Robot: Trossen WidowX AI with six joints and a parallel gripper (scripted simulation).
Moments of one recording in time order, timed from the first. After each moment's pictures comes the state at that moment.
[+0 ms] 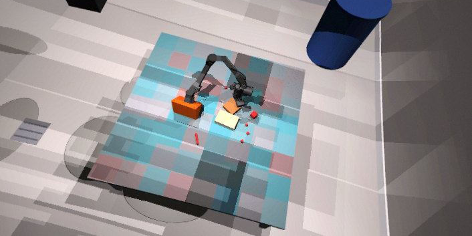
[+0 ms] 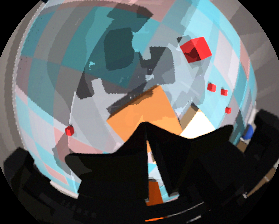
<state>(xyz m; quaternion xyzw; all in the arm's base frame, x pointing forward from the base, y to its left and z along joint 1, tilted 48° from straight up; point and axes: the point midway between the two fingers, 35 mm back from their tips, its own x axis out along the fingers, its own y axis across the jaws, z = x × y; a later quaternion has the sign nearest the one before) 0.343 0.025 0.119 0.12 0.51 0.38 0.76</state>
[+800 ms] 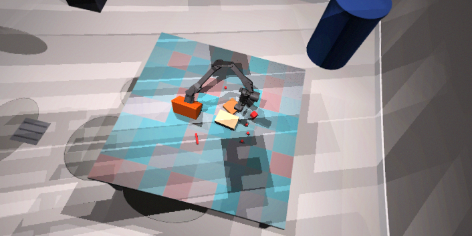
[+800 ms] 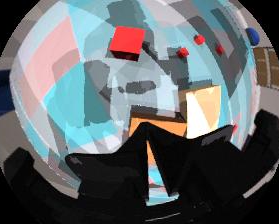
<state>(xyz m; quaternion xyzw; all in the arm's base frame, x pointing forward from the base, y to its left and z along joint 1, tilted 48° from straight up) 0.393 0.003 0.102 0.42 0.62 0.15 0.65</state>
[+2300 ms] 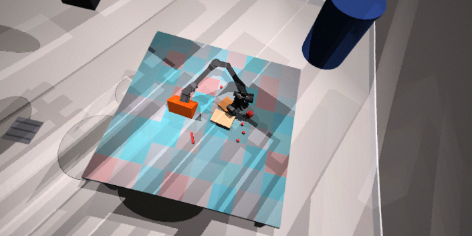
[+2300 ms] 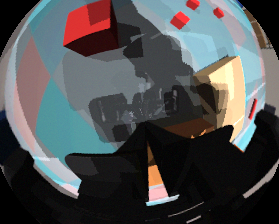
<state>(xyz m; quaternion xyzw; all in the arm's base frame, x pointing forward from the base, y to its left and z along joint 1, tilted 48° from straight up) 0.400 0.048 0.066 0.51 0.63 0.06 0.58</state>
